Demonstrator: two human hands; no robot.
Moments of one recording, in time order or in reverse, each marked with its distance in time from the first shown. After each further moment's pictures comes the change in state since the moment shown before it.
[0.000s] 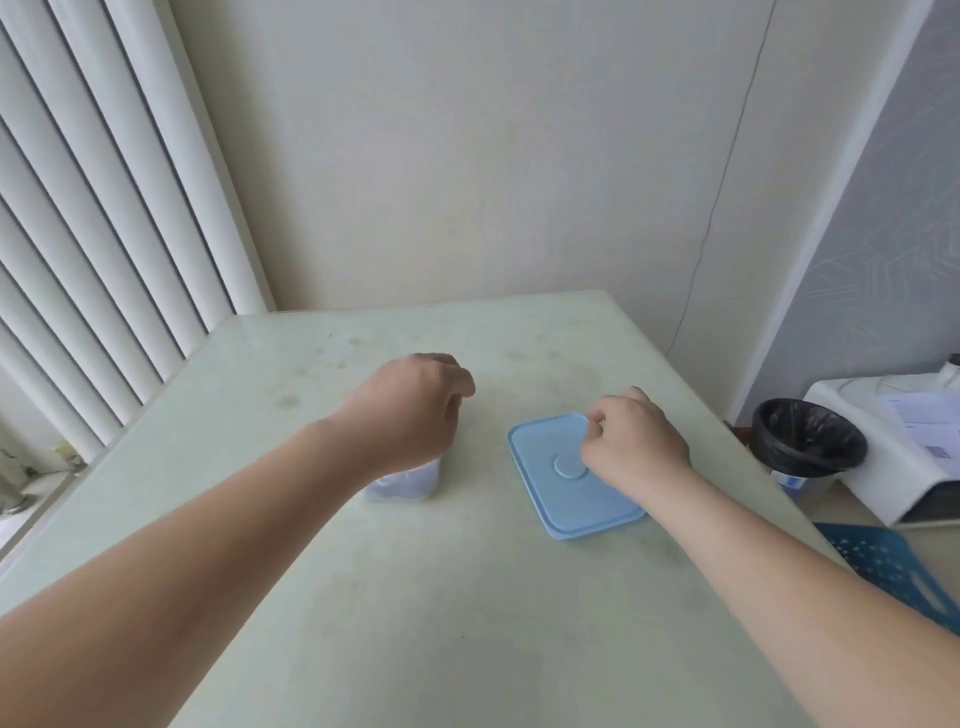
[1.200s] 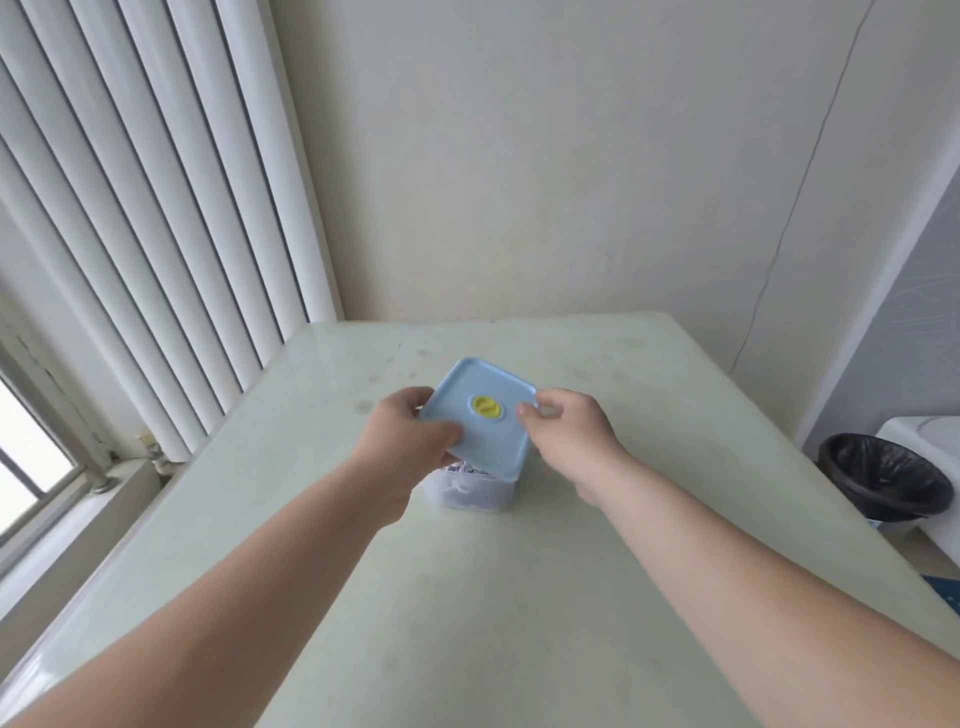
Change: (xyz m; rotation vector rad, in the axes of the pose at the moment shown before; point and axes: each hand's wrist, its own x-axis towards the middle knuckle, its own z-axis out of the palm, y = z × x) left_hand -0.058 -0.037 -0.006 -1.191 0.177 -0.811; right_hand -0.010 -0.126 0.041 0.634 -0.165 0.006
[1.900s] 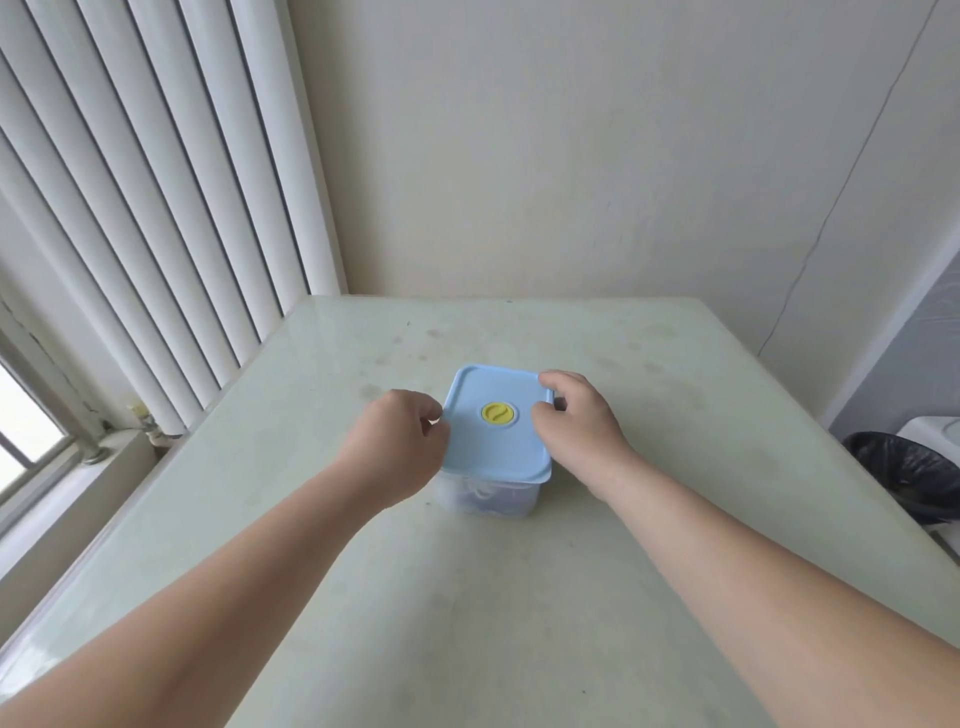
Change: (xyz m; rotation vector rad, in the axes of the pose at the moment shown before) left_hand 0.049 -0.032 -0.028 0.702 0.046 0.257; right_hand 0.034 0.003 0.031 -0.007 -0.076 -0.059
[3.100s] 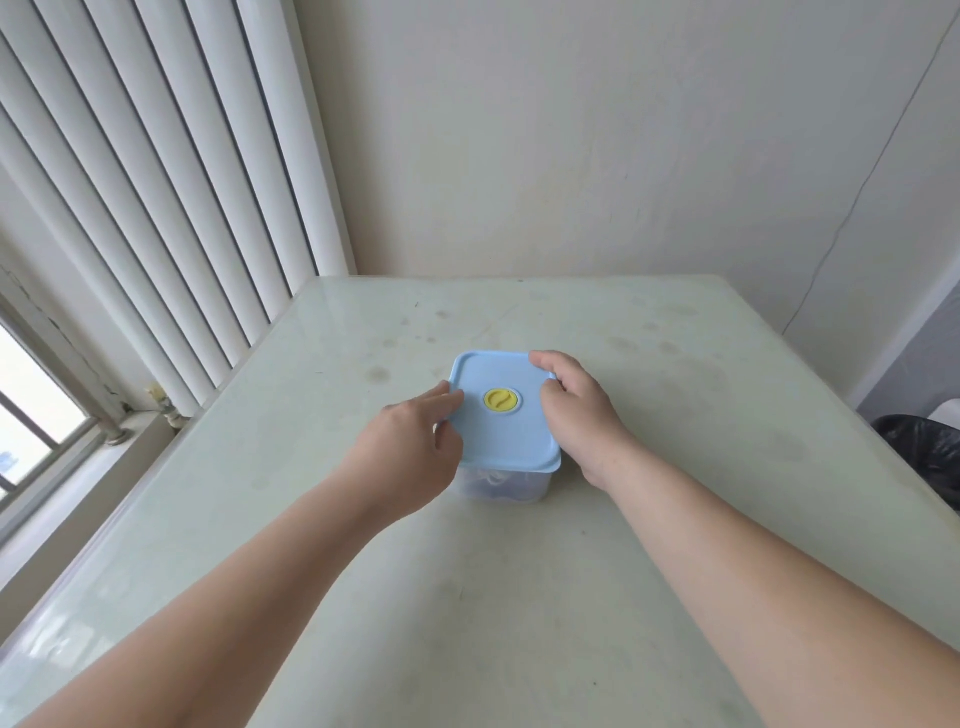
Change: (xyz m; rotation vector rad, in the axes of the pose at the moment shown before) left_hand -0.018 -0.002 0.010 0.130 -0.010 0.122; right_hand 0.011 0.009 0.014 0.184 -0.079 0.016
